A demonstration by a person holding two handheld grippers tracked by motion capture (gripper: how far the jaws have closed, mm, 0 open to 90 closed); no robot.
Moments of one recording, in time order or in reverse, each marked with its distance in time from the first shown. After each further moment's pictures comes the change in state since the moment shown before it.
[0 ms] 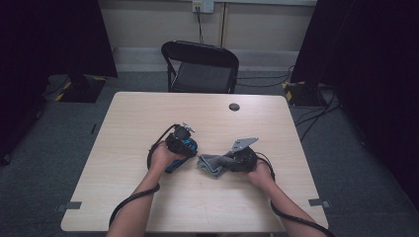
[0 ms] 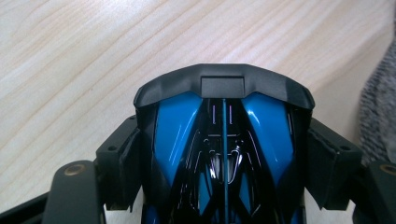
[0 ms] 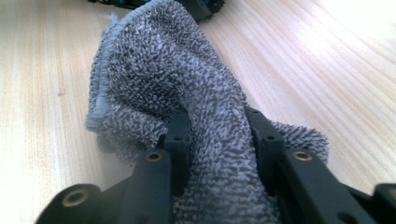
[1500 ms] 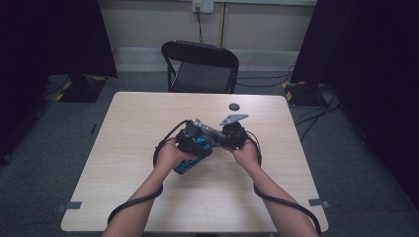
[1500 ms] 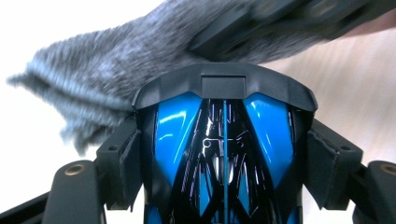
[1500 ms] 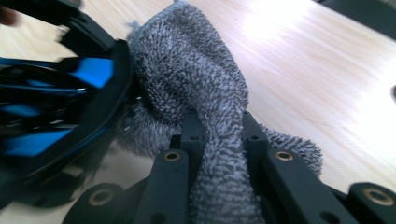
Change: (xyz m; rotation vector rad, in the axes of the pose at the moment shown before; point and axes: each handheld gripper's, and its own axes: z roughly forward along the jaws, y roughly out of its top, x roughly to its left) left arm -0.047 0.033 -0.048 -0.093 -0.111 0.088; right arm -0.013 0.081 -0.001 -0.029 -0.230 0.136
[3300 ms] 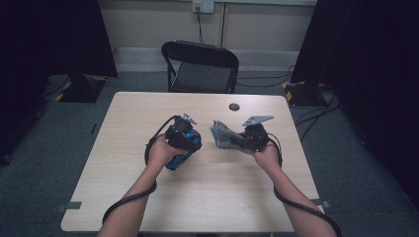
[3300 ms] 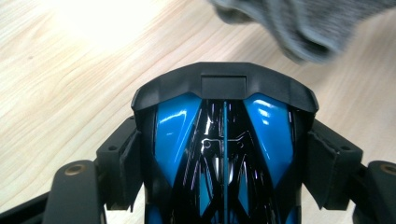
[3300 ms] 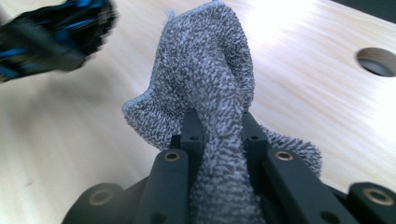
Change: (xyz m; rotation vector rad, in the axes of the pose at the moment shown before) left arm 0.020 -0.004 -0.014 0.004 0.076 -0.058; right arm -0.037 -0.029 -0.043 -0.018 0.022 0.076
